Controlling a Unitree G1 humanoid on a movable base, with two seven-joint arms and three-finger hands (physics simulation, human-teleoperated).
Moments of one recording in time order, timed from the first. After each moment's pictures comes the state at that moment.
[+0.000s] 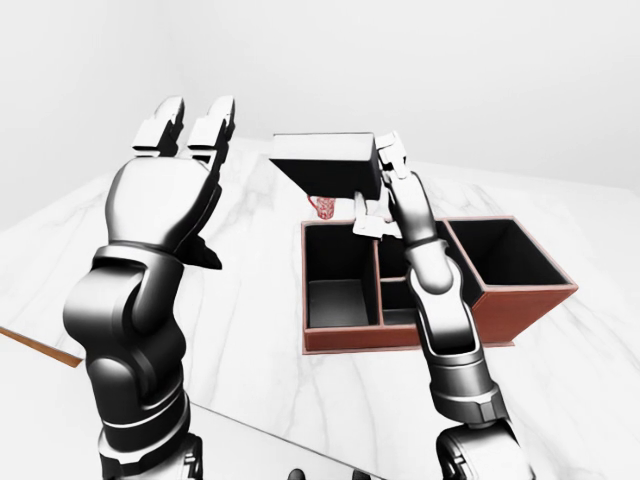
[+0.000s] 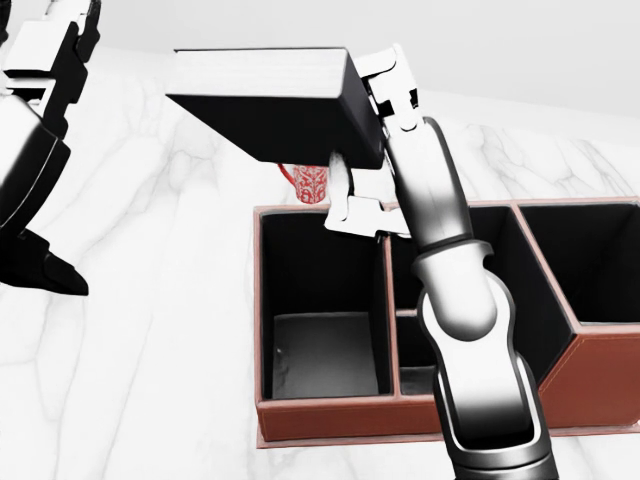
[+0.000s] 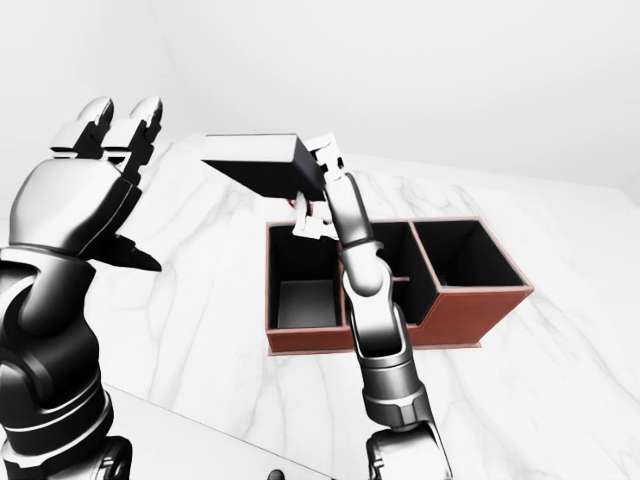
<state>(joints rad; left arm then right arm) -0.49 0.26 0.14 -0.61 1.24 0.09 -0.70 -0.52 0.01 0.05 -0.11 -0.33 0.09 0.09</state>
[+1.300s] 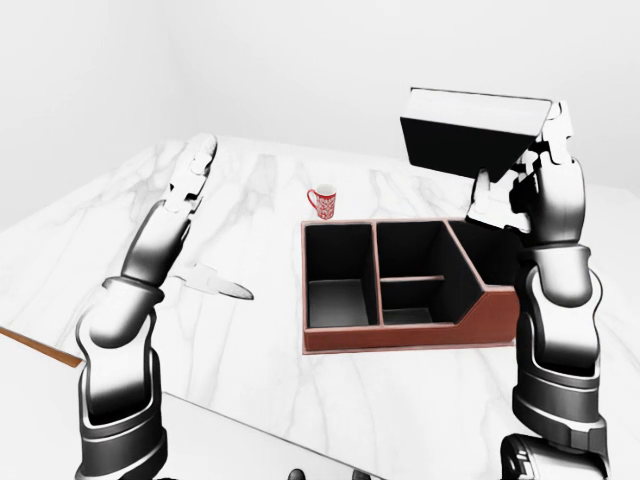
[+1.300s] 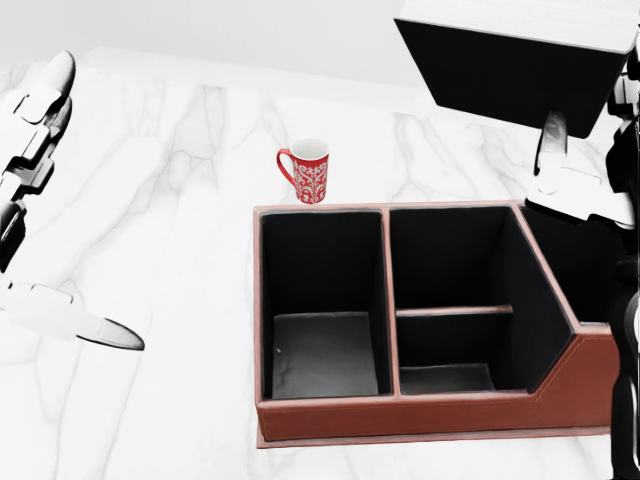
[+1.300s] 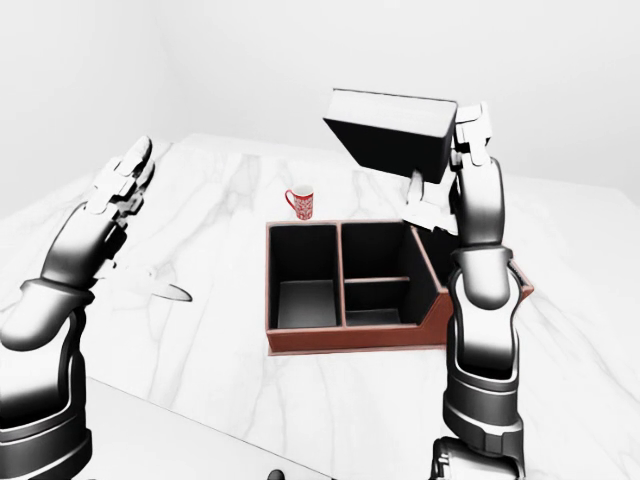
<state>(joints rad) -0.28 0.30 0.27 -0.40 0.19 0.09 -0.48 -0.42 -0.29 -0.25 -0.31 -0.10 0.09 0.11</state>
